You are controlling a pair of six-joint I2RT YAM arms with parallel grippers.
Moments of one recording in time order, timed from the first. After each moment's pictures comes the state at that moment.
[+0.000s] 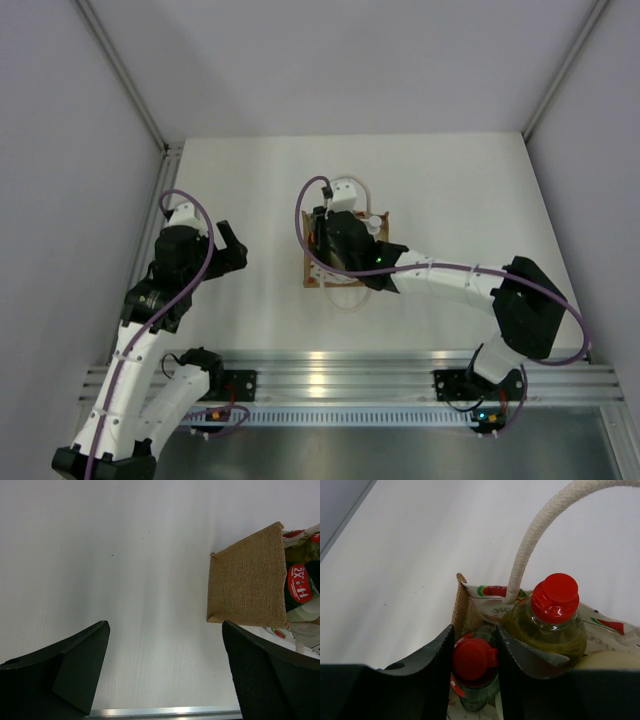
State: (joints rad) left arm -0.22 0.71 0.88 -0.73 -0.09 -0.44; right arm 1.01 1.60 1.10 0.16 0.54 0.37
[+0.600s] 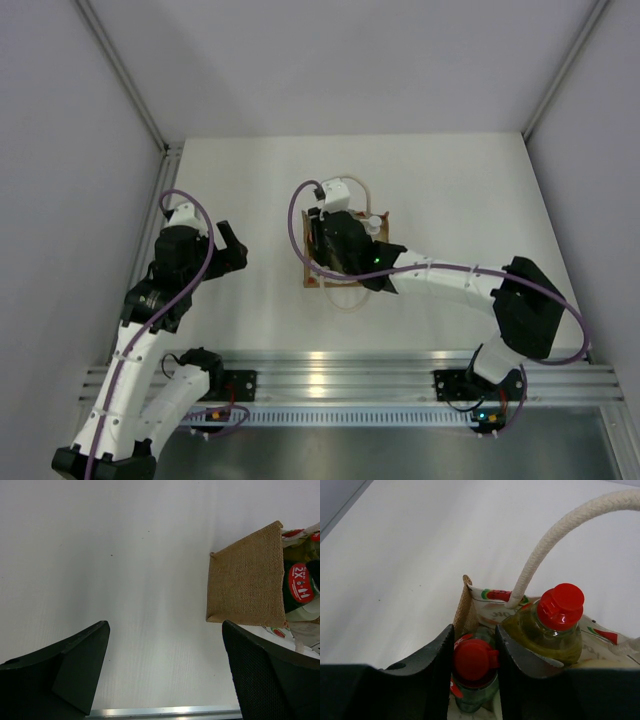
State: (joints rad) left arm -0.22 0.71 0.88 -0.73 -0.09 -0.44; right arm 1.02 1.60 1.10 0.18 0.55 0.27
